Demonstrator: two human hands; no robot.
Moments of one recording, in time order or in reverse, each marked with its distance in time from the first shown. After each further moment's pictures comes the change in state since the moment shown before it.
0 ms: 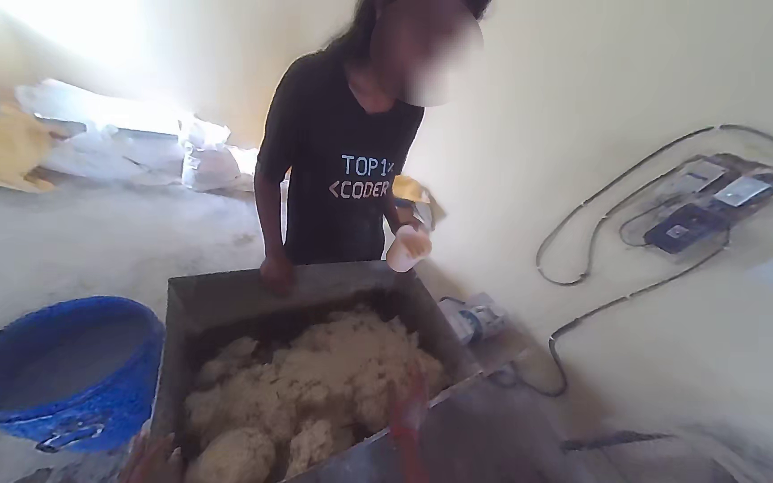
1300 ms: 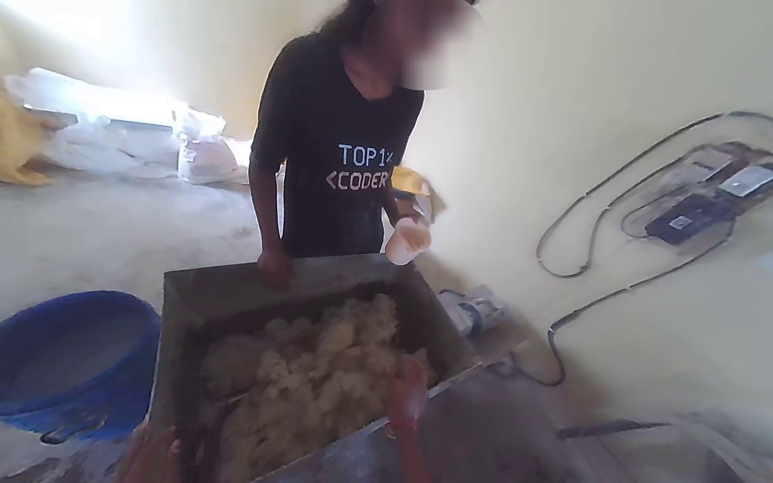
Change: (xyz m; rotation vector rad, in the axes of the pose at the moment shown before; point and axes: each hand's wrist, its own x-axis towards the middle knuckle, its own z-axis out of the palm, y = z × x) left_hand 0.002 0.000 0.000 0.002 -0.004 0.016; right_hand 0.007 -0.008 -0.002 -0.054 -0.030 -0.003
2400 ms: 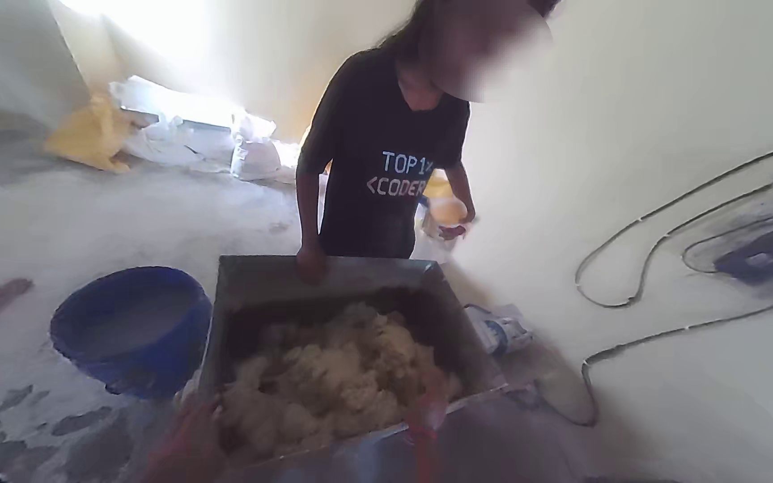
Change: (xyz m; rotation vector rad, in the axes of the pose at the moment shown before) left_hand -0.005 0.000 0.003 0.061 0.101 0.036; right_hand -0.006 0.000 -0.003 -0.013 0.028 -0.077
